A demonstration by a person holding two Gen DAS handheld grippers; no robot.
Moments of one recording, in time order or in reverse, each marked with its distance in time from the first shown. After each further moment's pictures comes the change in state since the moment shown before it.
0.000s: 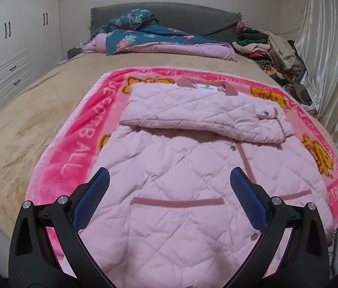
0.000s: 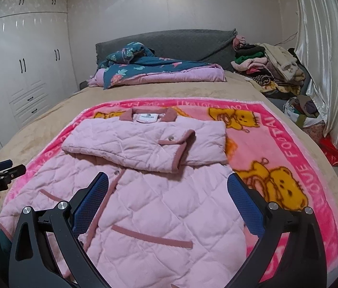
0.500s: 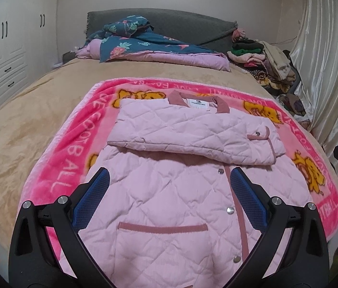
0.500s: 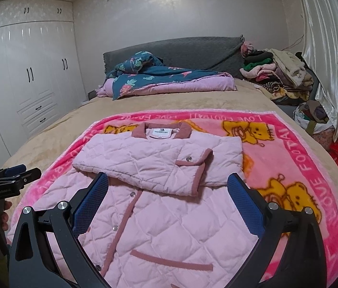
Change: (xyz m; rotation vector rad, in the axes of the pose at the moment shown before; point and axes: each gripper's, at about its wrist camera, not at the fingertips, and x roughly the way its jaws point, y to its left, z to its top) left arm 0.003 -0.015 0.036 -0.017 -0.046 -0.051; right arm 0.011 0.019 0.032 0.008 -0.055 0.062
